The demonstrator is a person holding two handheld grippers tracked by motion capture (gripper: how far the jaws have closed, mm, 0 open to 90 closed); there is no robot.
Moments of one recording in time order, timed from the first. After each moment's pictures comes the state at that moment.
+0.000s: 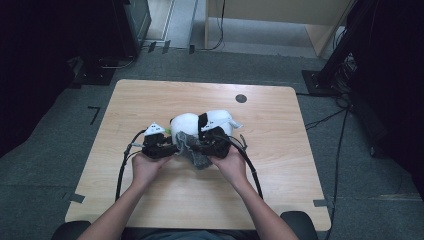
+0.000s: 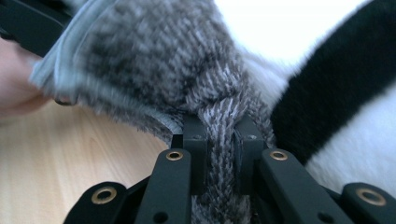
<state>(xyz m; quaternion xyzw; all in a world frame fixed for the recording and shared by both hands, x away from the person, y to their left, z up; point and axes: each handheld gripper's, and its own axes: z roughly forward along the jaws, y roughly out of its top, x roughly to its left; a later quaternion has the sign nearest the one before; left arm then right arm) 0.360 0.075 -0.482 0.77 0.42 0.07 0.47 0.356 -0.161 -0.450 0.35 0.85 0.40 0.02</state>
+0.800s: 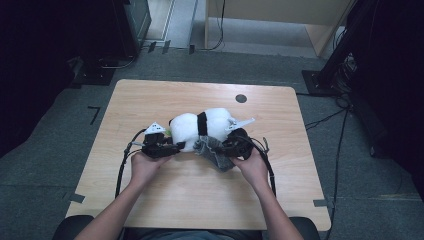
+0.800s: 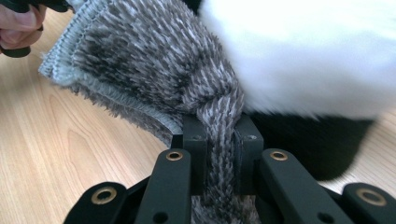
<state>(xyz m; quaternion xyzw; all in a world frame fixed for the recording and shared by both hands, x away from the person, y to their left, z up) 0.364 0.076 -0.481 0.79 0.41 0.06 0.46 0.350 -0.227 -0.453 0.41 0.84 0.36 0.02</state>
